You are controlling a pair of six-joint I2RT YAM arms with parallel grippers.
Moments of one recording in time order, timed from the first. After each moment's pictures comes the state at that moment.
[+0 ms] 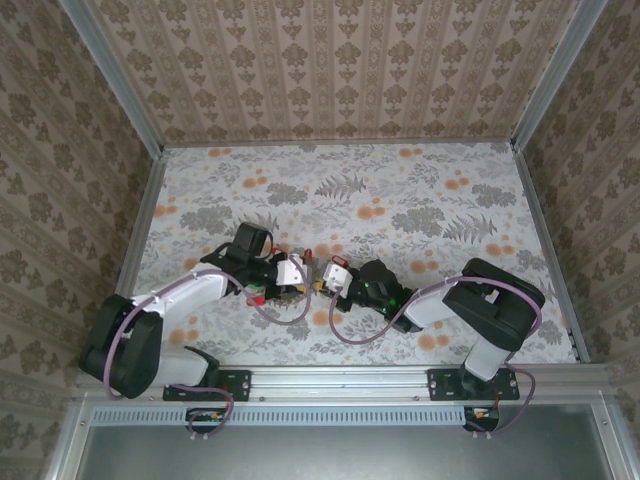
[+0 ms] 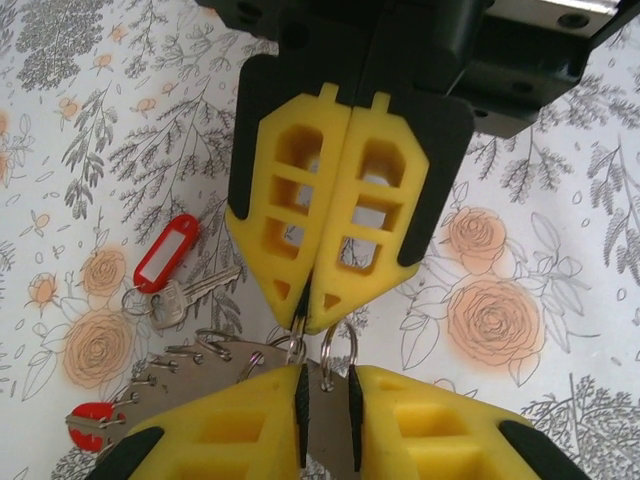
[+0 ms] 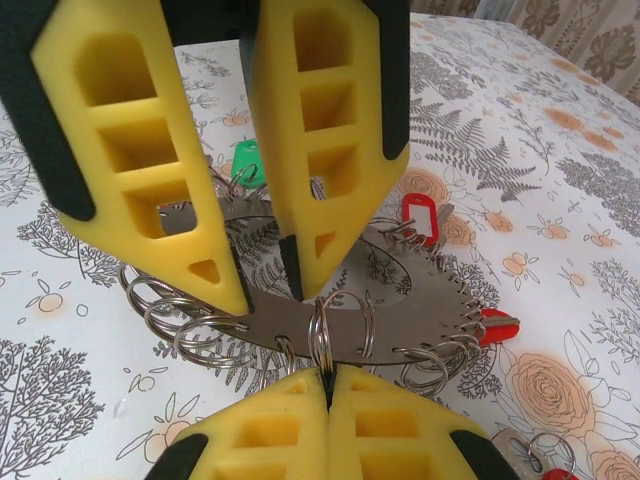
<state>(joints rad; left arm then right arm) -0.53 1.32 0.66 -0.29 0.71 1.01 0.84 1.69 0.47 0.87 -0.19 -0.32</state>
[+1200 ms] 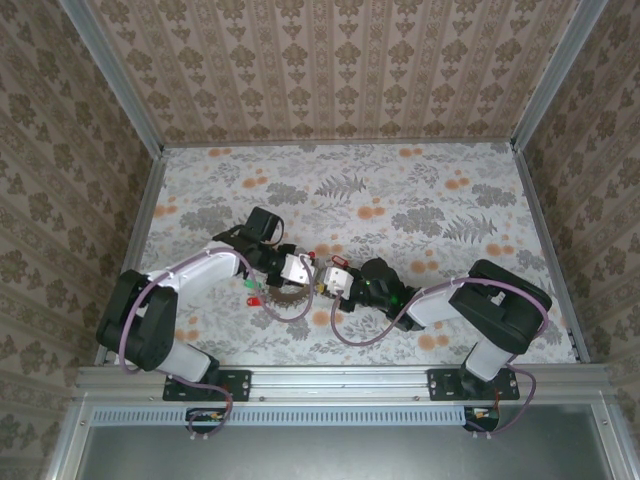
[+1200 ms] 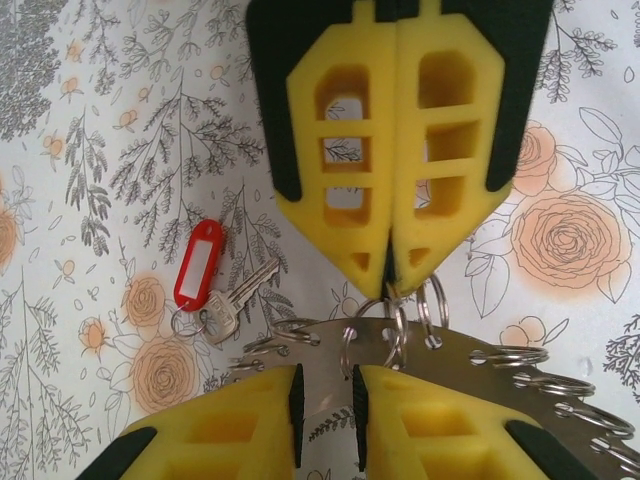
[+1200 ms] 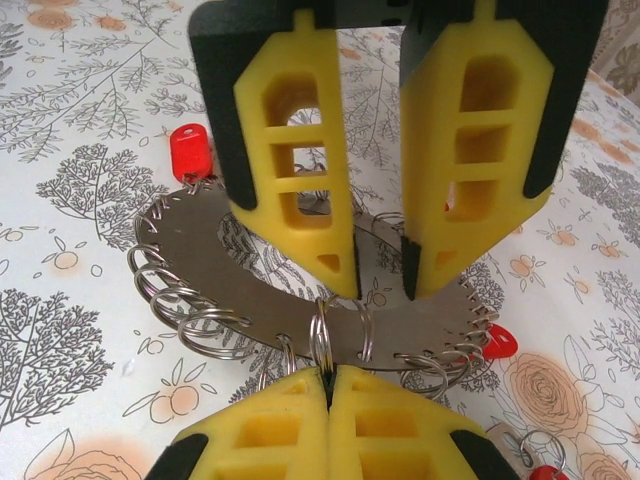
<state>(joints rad) -0.55 1.48 0.85 -0.47 0.64 1.37 0.82 1.65 0.47 0.80 -0.24 -0.42</state>
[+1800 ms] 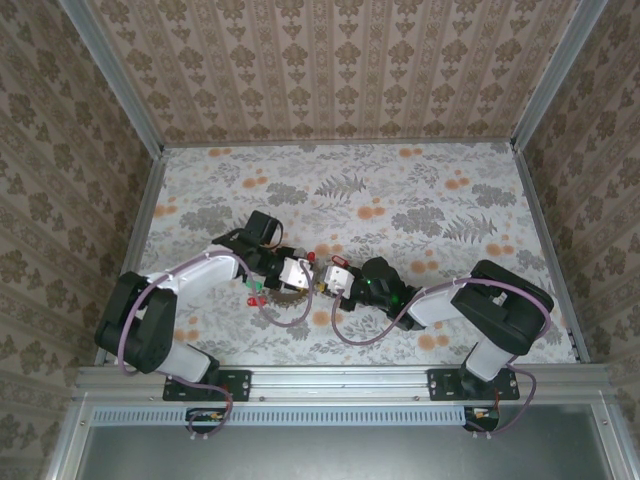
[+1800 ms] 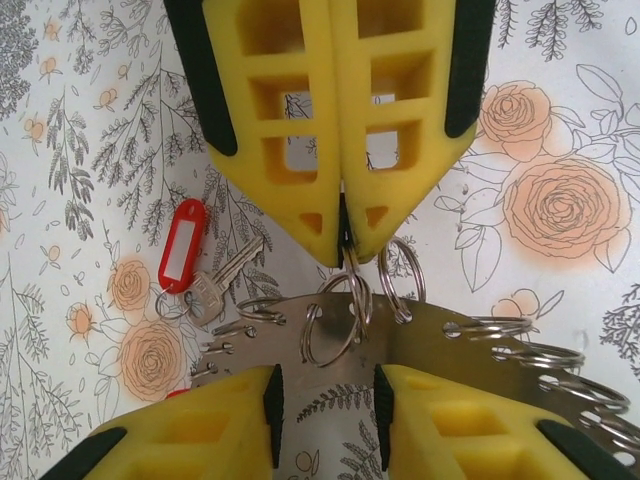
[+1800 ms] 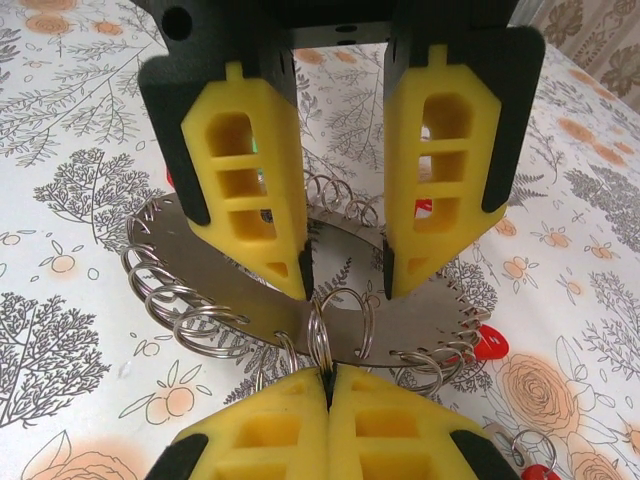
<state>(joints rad) -0.55 1.46 0.81 -0.43 0.59 1.39 0.82 1.64 0.47 0.79 -0.24 -0.42</state>
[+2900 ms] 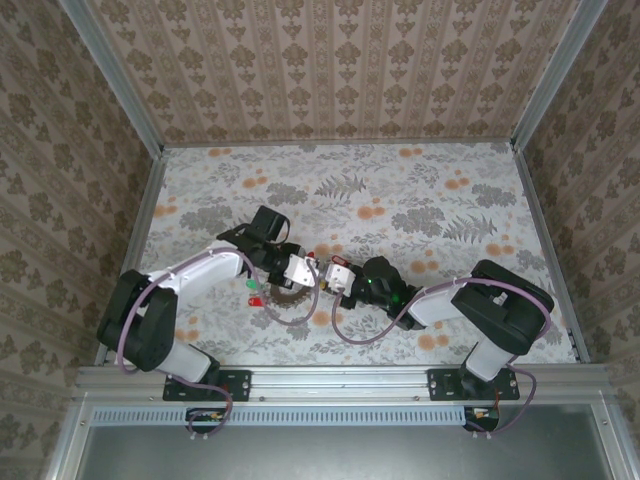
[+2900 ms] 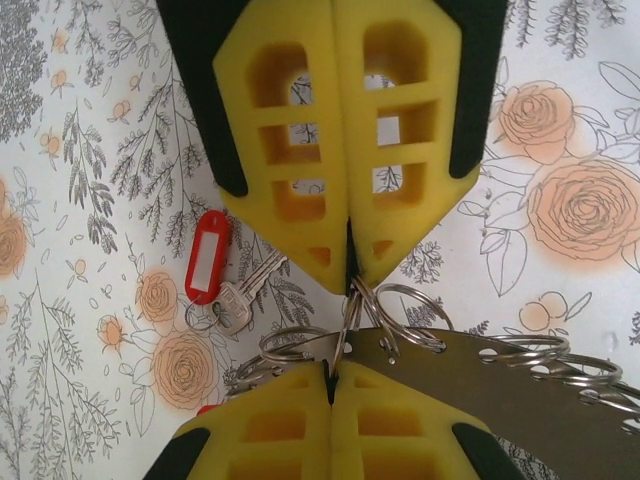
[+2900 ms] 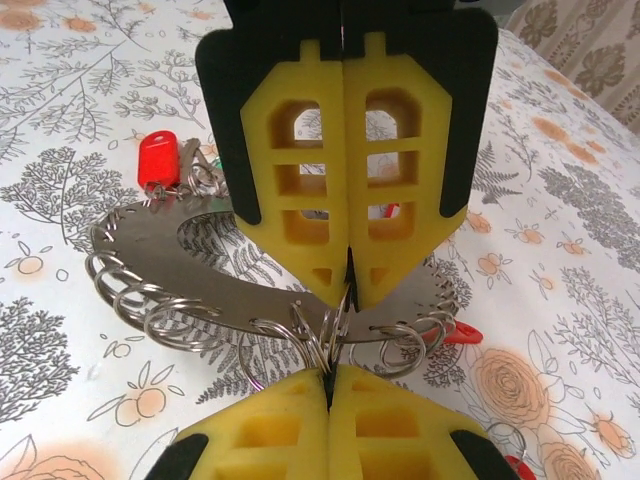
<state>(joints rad) -0.59 1.48 0.89 -0.49 0.54 1.38 0.81 1.64 0.47 0.81 -0.21 -0.42</state>
